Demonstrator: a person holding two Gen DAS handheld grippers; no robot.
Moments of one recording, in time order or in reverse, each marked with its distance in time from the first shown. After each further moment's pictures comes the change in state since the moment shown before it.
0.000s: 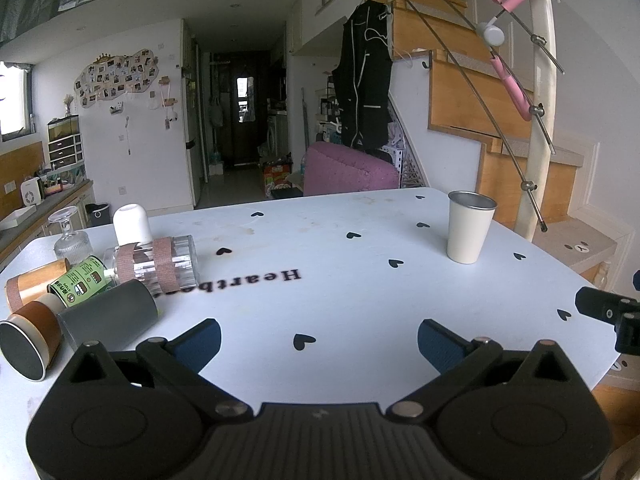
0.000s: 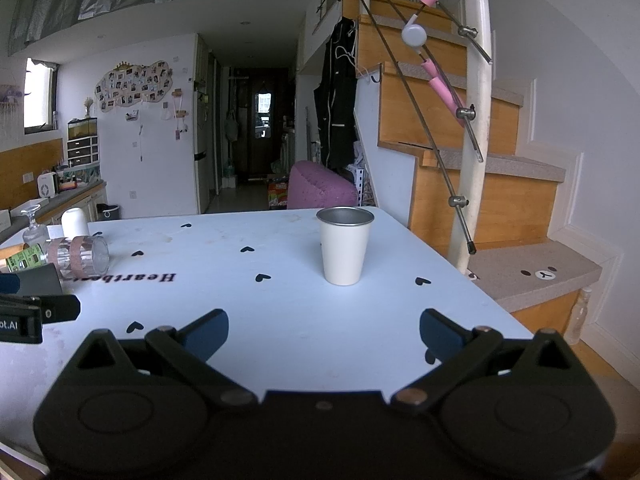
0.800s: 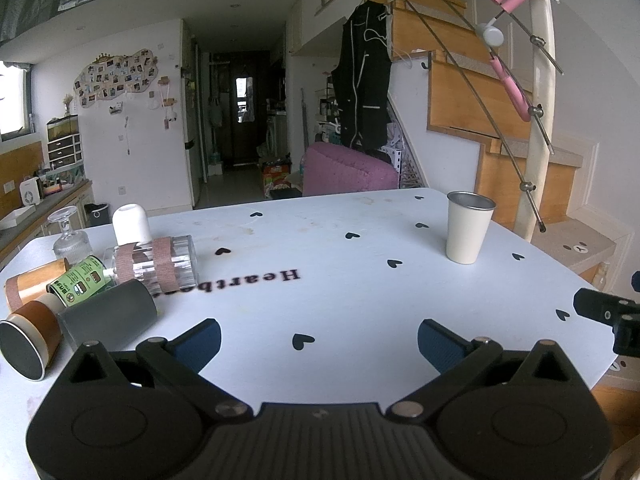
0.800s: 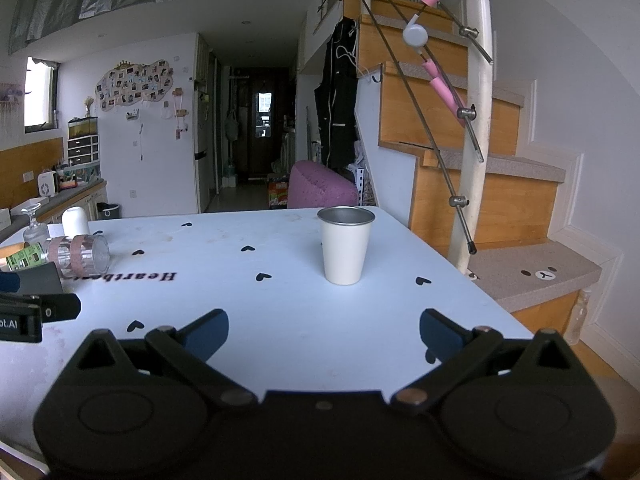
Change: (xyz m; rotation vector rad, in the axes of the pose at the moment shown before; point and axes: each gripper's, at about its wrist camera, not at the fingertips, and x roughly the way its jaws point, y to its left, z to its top) left arm -0.001 0.000 0.000 -0.001 -0.001 0.000; right arm -0.001 -0.001 0.001 -0.002 0.000 -0.001
